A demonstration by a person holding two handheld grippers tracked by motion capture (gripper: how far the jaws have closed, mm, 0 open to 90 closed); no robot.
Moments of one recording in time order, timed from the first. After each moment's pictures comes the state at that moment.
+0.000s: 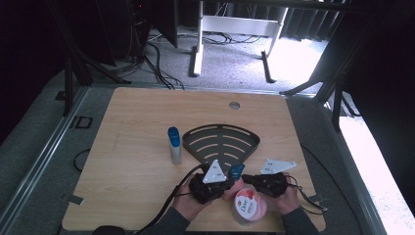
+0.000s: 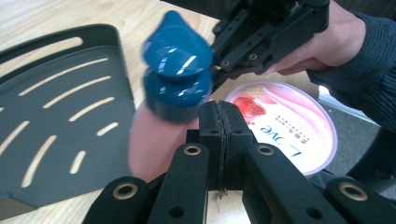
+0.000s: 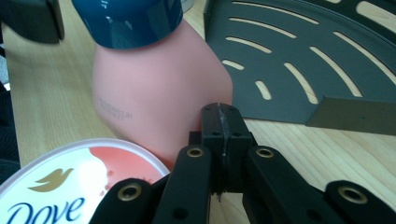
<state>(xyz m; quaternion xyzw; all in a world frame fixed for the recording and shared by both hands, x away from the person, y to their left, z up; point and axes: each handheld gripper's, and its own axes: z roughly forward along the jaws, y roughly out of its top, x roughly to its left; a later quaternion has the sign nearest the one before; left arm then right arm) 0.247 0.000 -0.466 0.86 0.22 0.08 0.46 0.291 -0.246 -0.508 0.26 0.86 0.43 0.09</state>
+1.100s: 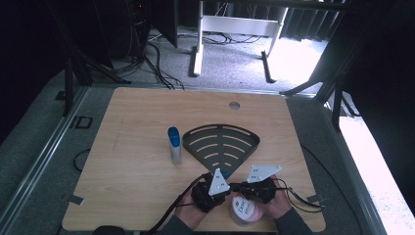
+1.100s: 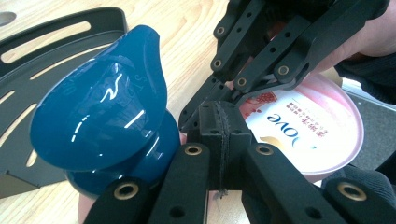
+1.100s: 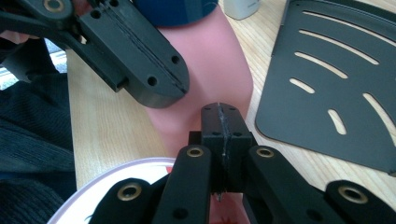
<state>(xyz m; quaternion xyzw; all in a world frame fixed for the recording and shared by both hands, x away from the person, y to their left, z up) 0.232 -0.008 -0.481 0.86 0.24 0.13 0.43 0.277 -0.213 -0.505 0.18 0.89 0.42 0.05</state>
